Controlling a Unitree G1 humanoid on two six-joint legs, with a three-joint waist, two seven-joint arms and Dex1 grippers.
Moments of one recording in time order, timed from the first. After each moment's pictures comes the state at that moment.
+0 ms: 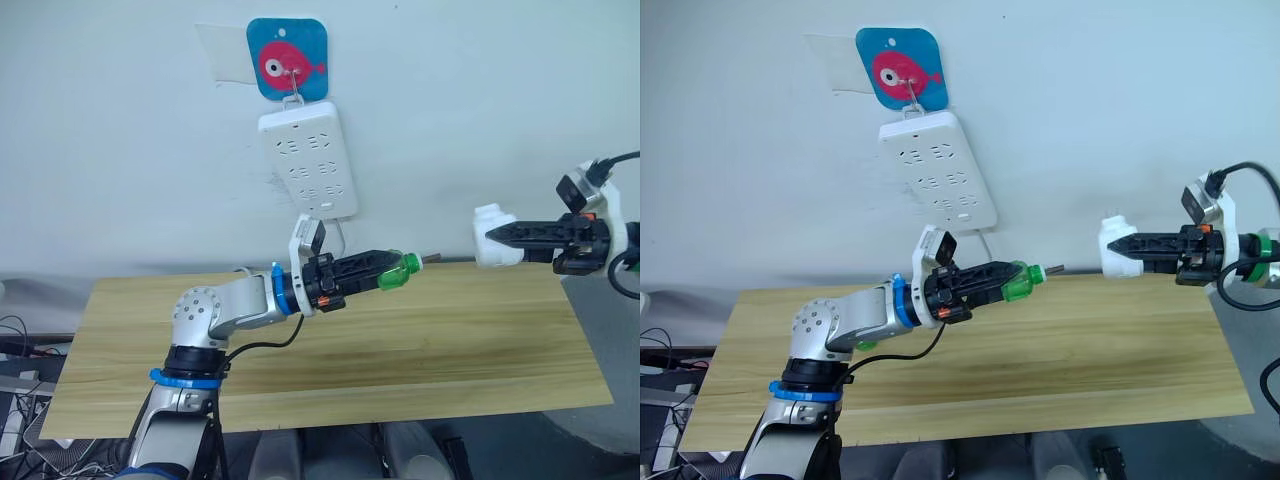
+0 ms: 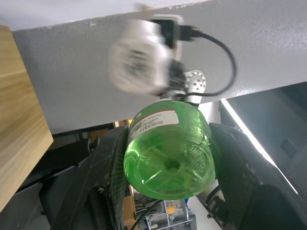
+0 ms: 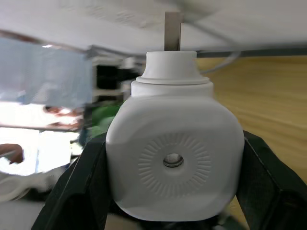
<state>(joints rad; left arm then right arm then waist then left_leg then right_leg) -0.49 0.31 0.03 0.03 -1.94 1.23 -0.03 -0.69 -1.13 -0.01 0.32 1.24 1.45 0.76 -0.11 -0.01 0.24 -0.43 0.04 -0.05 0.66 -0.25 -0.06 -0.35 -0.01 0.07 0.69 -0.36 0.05</state>
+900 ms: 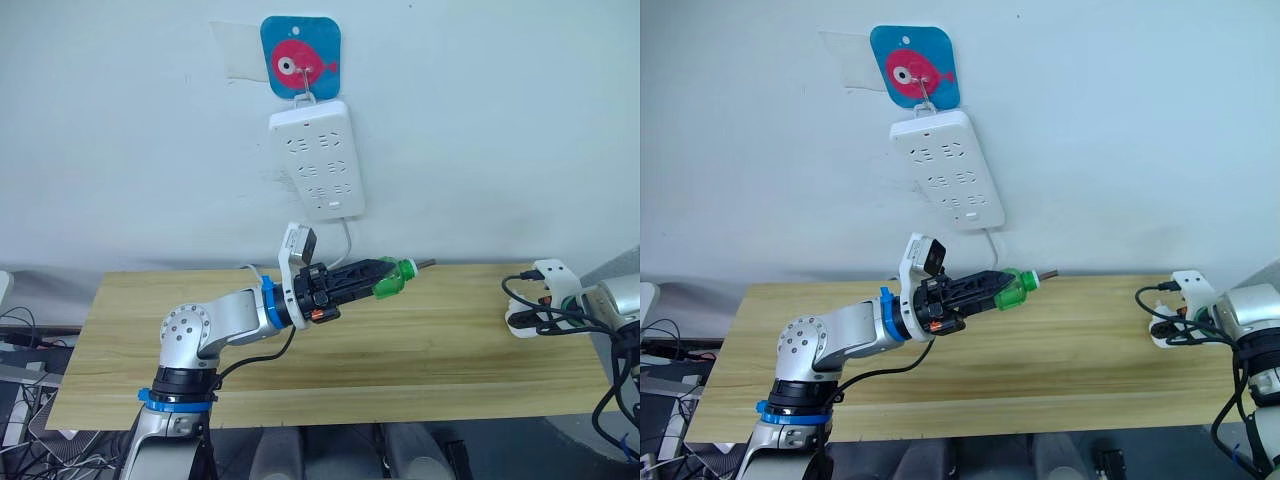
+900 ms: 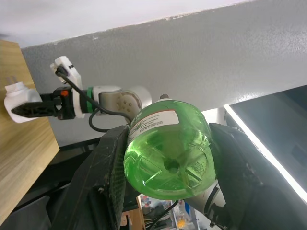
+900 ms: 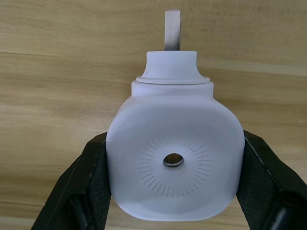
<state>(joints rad) -0.40 0.31 0.03 -0.10 -1.95 1.17 -0.03 -0.59 -0.87 0.17 0.55 0.33 1.12 0.58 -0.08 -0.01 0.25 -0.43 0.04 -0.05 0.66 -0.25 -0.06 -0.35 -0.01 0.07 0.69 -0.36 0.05</state>
